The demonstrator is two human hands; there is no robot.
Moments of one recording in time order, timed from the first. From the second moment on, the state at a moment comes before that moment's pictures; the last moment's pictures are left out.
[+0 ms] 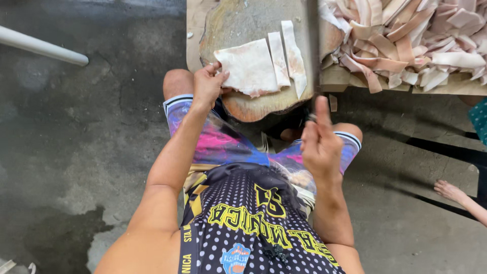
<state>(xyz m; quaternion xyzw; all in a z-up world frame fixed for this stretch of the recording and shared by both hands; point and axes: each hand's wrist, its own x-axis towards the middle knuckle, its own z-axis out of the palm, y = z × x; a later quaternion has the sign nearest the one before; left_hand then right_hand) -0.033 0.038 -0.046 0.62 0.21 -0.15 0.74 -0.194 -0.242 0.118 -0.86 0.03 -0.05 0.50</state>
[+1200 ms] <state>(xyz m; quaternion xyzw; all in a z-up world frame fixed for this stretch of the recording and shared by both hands) -0.031 0.013 -0.059 0.73 0.12 -0.15 0.65 -0.190 -0.218 0.014 -0.89 0.09 0.05 0.44</state>
